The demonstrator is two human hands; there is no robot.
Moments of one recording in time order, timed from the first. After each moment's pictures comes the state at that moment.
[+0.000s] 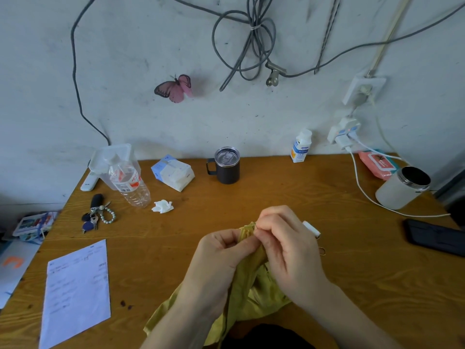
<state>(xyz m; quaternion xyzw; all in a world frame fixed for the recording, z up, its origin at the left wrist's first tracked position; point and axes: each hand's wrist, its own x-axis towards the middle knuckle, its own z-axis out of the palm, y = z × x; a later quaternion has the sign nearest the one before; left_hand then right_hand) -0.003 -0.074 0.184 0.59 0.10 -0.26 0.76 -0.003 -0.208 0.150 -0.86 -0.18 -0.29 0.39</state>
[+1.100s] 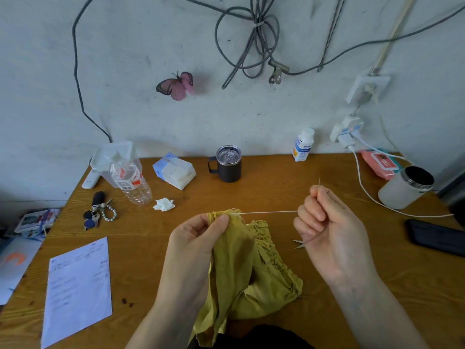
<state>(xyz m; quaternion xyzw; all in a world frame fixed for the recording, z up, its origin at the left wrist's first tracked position) 0.005 -0.056 0.183 0.58 0.16 -0.12 0.79 0.010 -0.239 0.174 -0.37 0.10 -0.04 0.92</state>
